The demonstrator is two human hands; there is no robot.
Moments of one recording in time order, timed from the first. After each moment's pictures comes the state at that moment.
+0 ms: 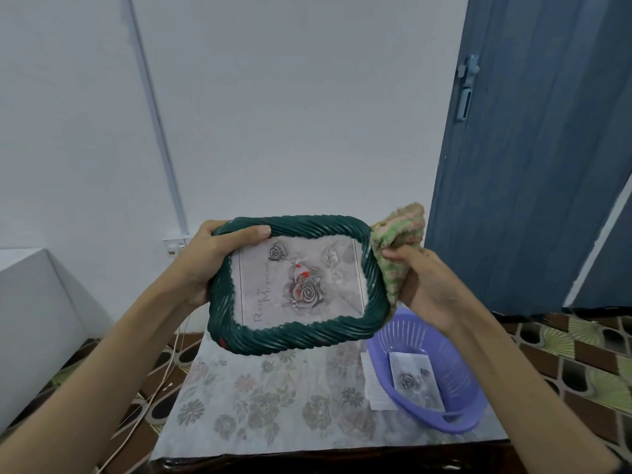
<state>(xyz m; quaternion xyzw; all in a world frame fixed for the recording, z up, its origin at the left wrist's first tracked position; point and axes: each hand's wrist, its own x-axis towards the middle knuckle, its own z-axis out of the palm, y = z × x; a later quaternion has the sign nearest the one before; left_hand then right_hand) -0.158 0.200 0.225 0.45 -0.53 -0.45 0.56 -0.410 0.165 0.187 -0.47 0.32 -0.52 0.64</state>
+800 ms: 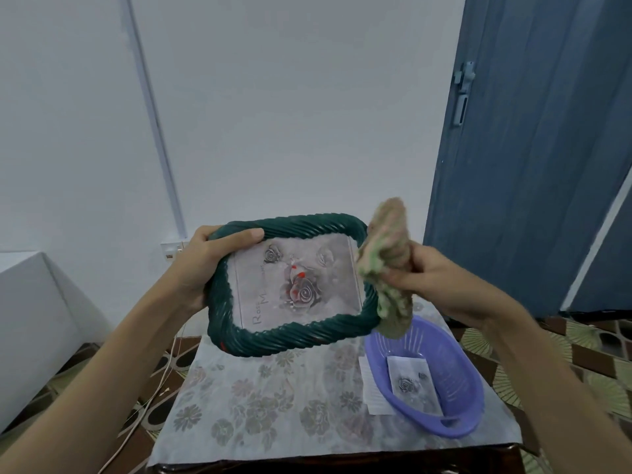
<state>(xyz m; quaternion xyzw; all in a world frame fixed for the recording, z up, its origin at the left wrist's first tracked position) -0.155 0.201 0.221 0.44 -0.52 -0.46 0.57 -0.428 0.179 0.207 -0.71 0.35 -0.37 0.49</state>
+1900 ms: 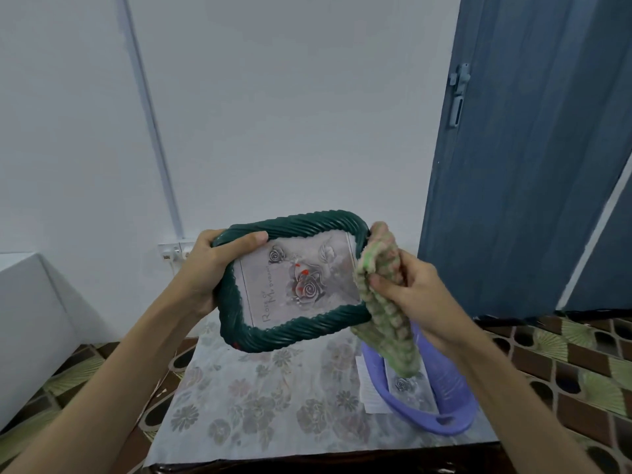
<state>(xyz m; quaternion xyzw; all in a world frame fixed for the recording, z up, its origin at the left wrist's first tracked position) -0.163 0.198 0.215 0.43 -0.53 -0.44 0.59 -0.413 0.187 0.183 -0.63 0.40 -0.49 0.44</state>
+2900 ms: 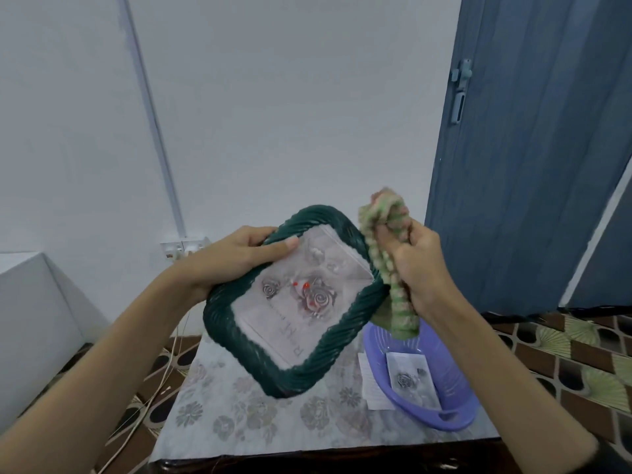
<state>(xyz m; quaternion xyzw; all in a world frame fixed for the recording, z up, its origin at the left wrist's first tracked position) -0.169 0.199 0.234 0.47 -0.68 -0.45 0.34 -0.391 0.170 0.206 -0.53 0.38 -0.63 0.41</state>
